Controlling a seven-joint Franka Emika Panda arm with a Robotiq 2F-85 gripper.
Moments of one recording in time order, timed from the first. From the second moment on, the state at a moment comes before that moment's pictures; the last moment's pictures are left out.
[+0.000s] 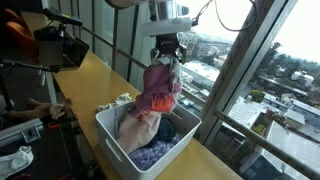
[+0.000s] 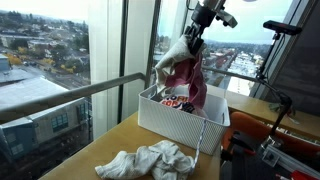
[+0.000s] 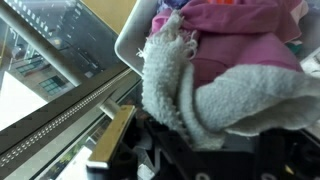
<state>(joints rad) -0.06 0.09 -0.02 -1.98 -0.24 2.40 -0.71</state>
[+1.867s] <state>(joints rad) -0.08 0.58 0.00 -1.96 -0.25 2.49 -0.66</state>
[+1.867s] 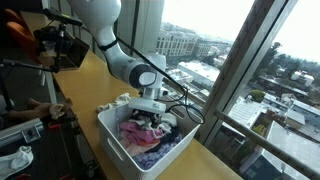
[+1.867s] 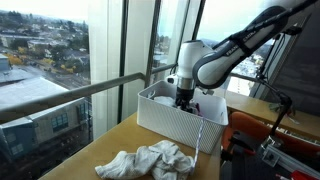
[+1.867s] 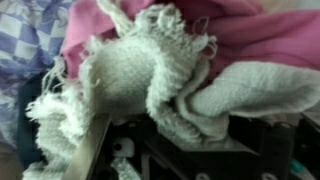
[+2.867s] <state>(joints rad) 0.01 0.25 0.07 -2.08 -0.30 2.46 -0.64</state>
